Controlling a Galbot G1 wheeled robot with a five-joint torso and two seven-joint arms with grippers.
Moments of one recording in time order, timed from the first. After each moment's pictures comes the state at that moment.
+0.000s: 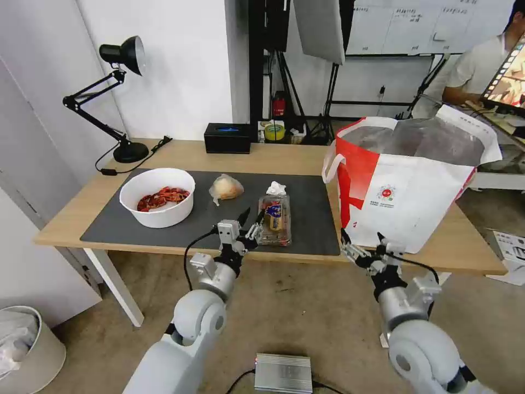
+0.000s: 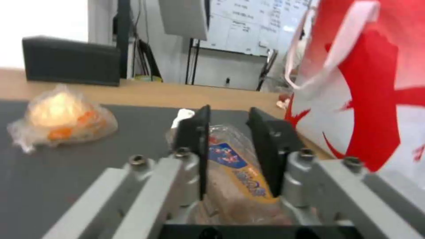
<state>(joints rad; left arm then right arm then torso) 1.15 -1.34 -0.17 -1.90 -0.33 0.08 0.00 -1.37 1.05 0.38 2.16 0.69 -0.16 0.41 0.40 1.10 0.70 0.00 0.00</state>
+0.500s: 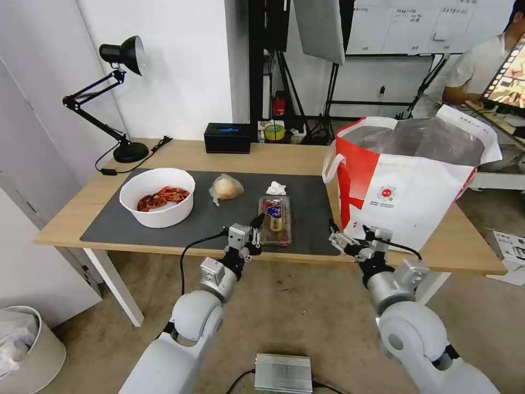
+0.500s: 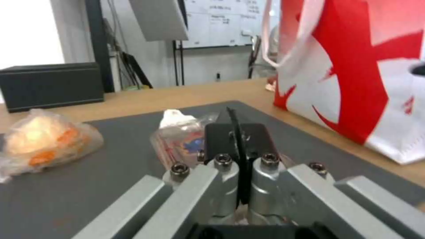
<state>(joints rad) 1.13 -1.32 -0.14 -1.86 -0.18 0.05 0.08 -1.27 1.08 0.30 2.15 0.81 -0.24 0.43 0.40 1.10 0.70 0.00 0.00</state>
